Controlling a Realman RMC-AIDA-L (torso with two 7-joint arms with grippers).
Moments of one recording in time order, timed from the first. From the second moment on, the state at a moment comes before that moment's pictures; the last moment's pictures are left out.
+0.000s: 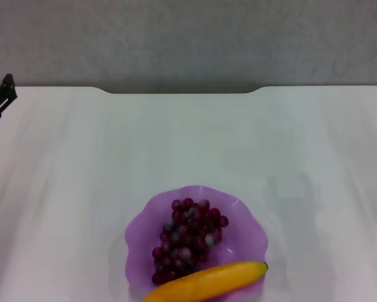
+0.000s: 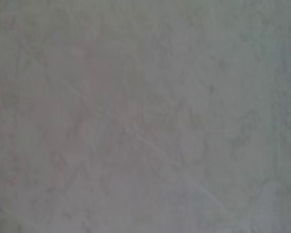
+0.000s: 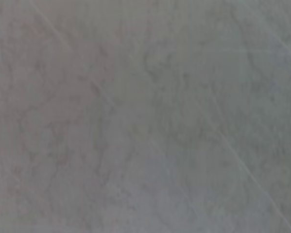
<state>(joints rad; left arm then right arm) -0.11 -1.91 -1.39 -1.07 2.85 0.39 -0.10 0.06 2.00 -1.72 -1.21 0.43 -0.19 -0.21</state>
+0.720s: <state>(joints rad) -0.09 -1.92 -1.40 -1.15 2.85 0.32 -0.03 0.05 2.00 -1.72 -1.22 0.42 -0.19 -0.21</state>
